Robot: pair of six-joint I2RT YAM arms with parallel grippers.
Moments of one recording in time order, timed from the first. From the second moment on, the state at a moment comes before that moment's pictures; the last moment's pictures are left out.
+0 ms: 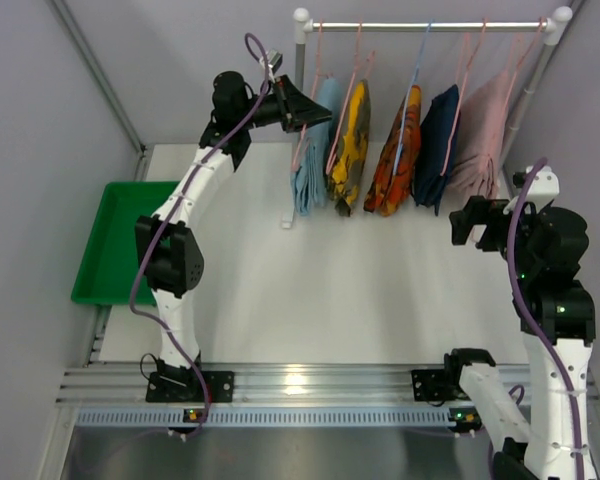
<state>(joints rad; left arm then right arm) -0.31 2.05 2.02 0.19 0.98 -1.21 -0.05 0.70 1.15 -0.73 -0.15 0.06</state>
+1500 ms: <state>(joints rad) -0.29 2.17 2.23 0.18 1.02 -1.38 -0.05 0.71 1.15 -0.73 -0.17 0.06</state>
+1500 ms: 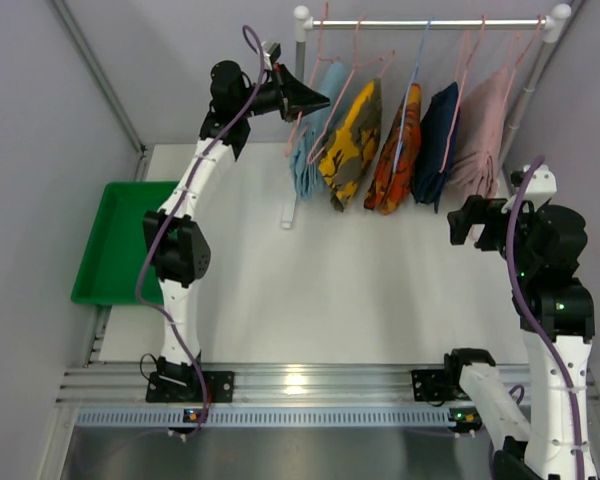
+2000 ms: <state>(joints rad) -0.29 2.03 2.09 0.12 1.01 -1.31 -0.05 0.69 1.15 -0.72 -0.21 0.04</state>
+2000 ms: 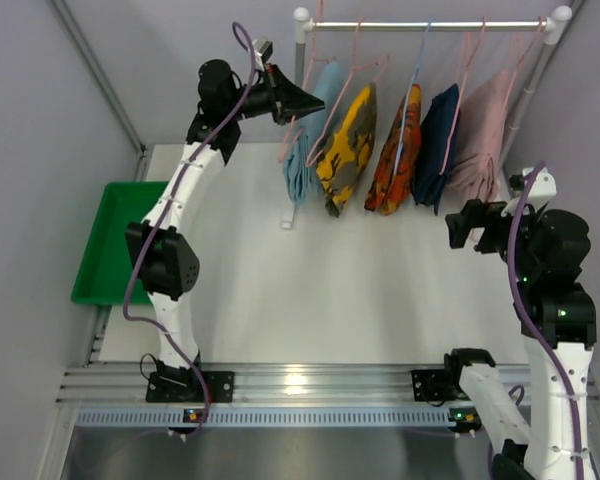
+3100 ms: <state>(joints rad) -0.29 1.38 1.66 -0.18 0.86 -1.00 0.01 0.81 1.36 -0.54 -0.48 0.31</state>
